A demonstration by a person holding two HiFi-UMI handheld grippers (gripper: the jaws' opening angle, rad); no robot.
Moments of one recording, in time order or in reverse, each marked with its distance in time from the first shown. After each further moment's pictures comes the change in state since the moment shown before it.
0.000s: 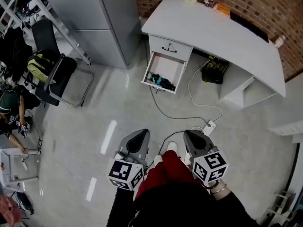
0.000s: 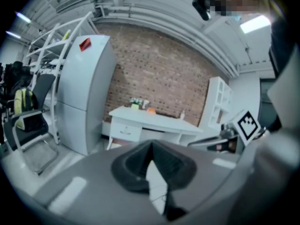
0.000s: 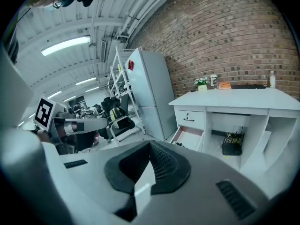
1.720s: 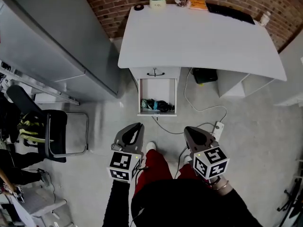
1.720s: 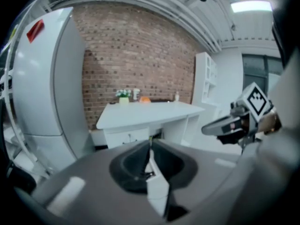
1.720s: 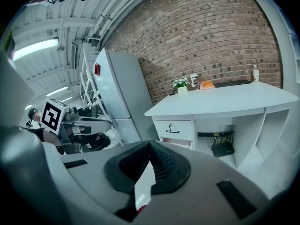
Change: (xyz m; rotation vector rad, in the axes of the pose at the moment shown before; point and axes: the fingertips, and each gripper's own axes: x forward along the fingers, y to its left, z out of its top) left arm 0.210 0.144 0.080 0.308 0.203 -0.187; right arm 0.148 -0.103 0.100 0.180 -0.062 -0.237
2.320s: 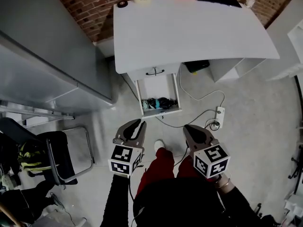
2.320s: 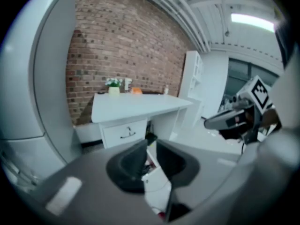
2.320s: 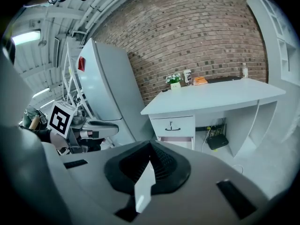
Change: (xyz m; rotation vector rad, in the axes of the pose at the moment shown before) left arm 0.038 0.091 -0.032 0.047 0.085 -0.244; right arm 0.071 0.055 0.003 0.092 0.018 -0.168
